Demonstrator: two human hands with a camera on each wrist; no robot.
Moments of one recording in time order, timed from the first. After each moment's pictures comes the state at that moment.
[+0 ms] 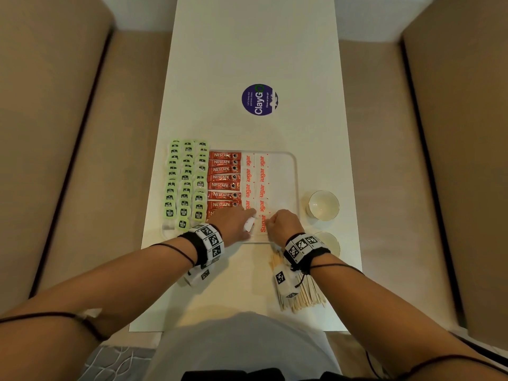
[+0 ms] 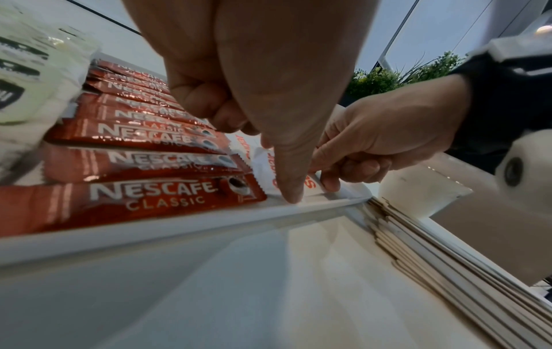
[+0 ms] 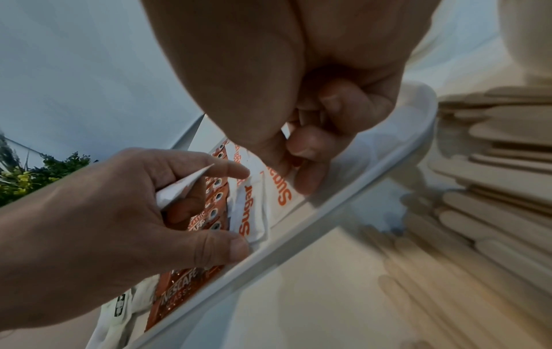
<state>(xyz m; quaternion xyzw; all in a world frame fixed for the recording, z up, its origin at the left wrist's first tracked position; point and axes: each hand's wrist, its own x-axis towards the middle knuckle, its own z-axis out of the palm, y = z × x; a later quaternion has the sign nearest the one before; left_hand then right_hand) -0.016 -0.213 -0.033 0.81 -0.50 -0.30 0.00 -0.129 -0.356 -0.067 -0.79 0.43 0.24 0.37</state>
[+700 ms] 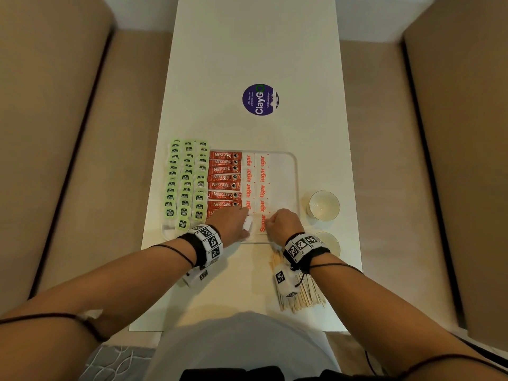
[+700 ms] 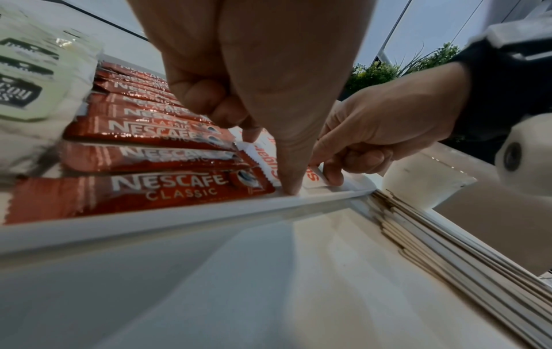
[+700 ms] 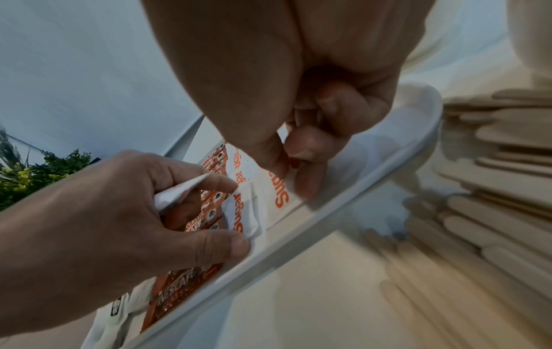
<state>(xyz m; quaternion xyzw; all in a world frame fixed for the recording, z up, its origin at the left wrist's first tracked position) -0.016 -0.211 -0.037 0.83 -0.47 -0.29 0.00 -0.126 -0.353 -0.055 -0.79 0.43 0.23 0.37</state>
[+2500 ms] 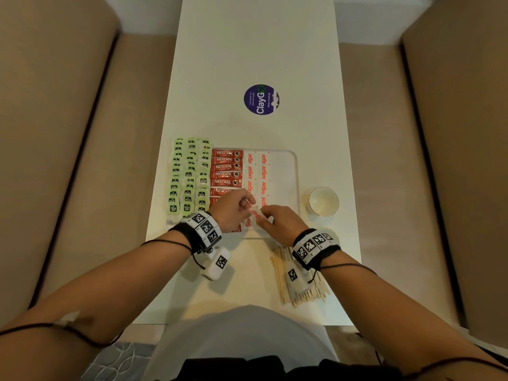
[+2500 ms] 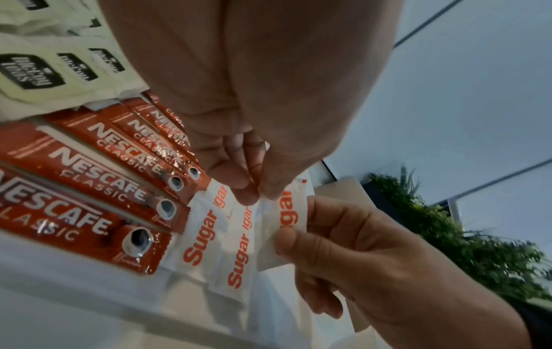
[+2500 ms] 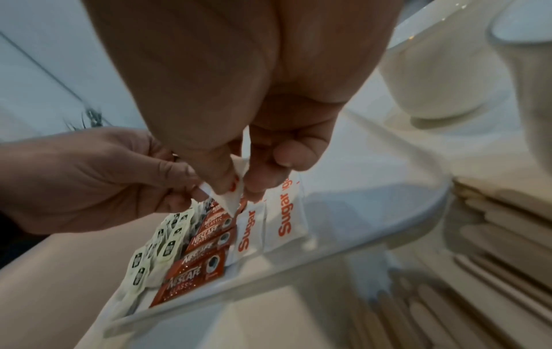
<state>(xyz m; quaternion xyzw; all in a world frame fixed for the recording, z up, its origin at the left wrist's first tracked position) -0.007 -0.213 -0.009 0.81 -0.31 -0.39 0.31 -0.141 -0.352 -0.014 -0.88 0.19 0.17 0.40</state>
